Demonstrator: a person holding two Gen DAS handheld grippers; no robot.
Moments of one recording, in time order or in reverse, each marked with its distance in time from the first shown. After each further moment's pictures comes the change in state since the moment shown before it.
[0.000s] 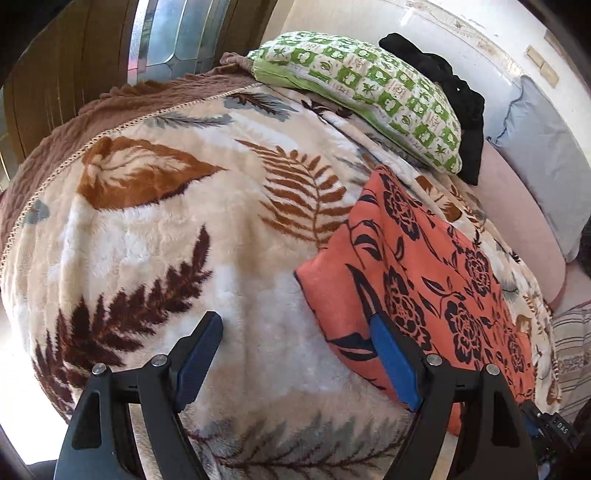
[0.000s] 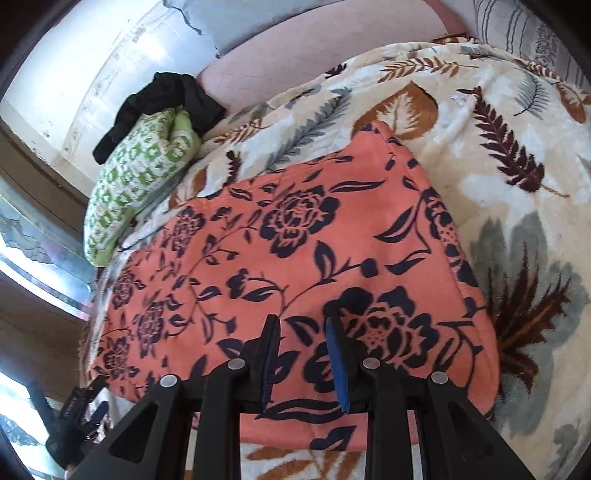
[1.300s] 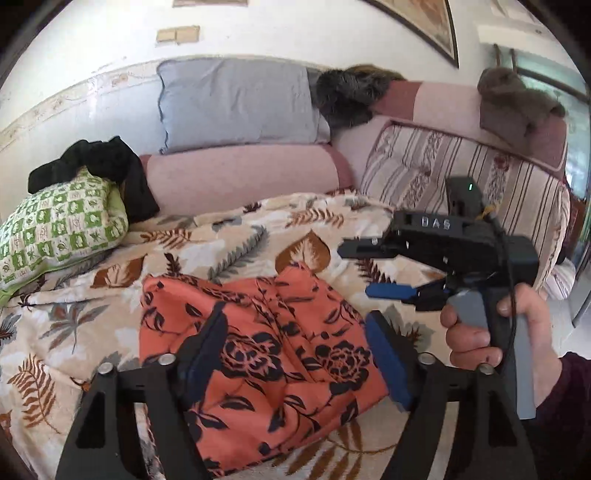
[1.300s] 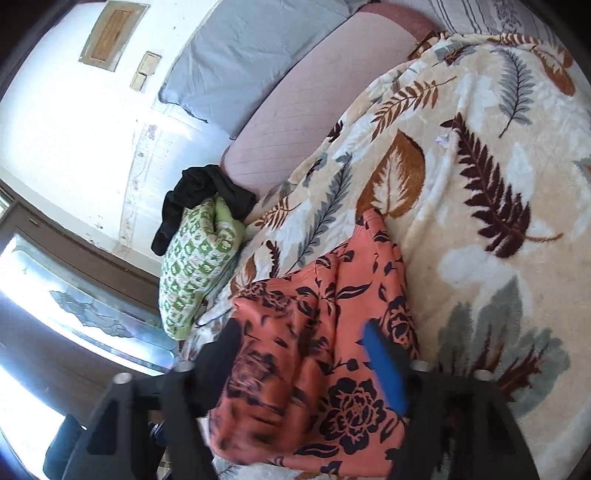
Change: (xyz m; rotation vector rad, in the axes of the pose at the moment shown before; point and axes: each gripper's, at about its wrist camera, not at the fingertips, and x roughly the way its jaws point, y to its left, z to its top) left arm -0.085 -0.258 -0.095 0.905 -0.192 -0.590; right arm -0.046 -0.078 0.065 0.238 -0.133 0.342
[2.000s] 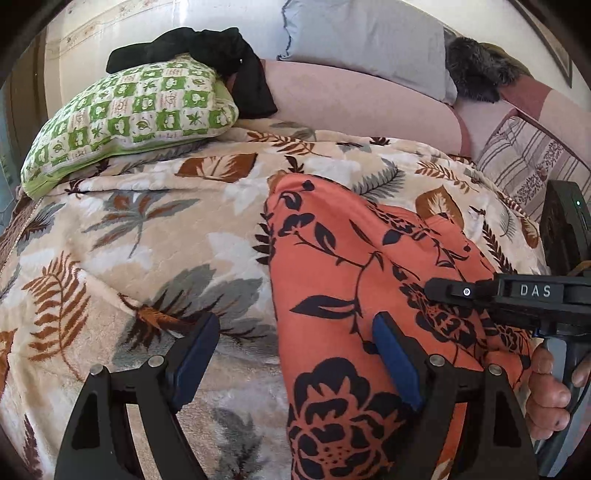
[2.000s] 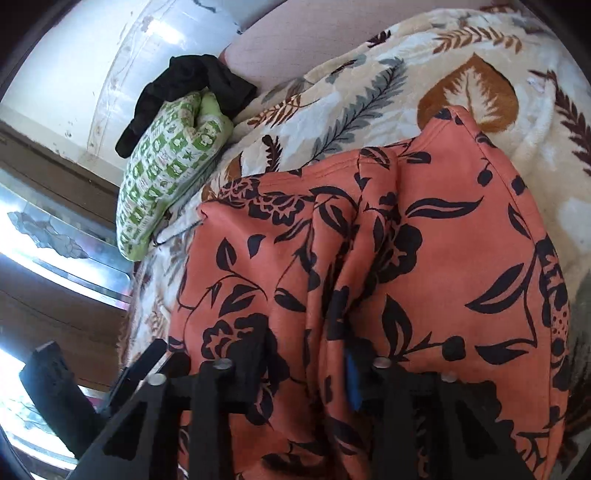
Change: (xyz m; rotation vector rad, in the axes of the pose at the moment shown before) left arm 0.061 0.113 -0.051 -0.253 0.279 0.236; right arm 0.123 0.041 -0.047 -0.201 0.248 -0.175
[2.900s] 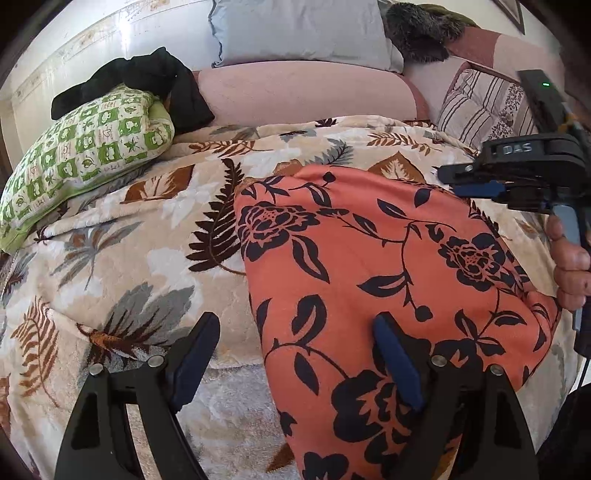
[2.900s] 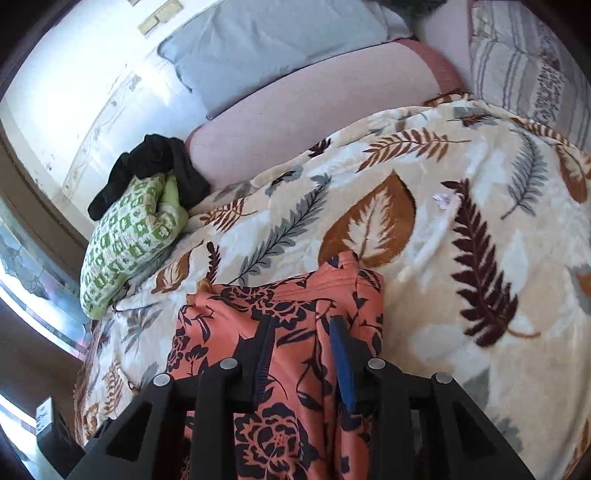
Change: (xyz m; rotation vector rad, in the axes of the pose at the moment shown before) left arm 0.016 -0.057 -0.008 0.200 0.004 -0.014; right arm -0.066 -0.040 0.063 -0.079 -0.174 -0.228
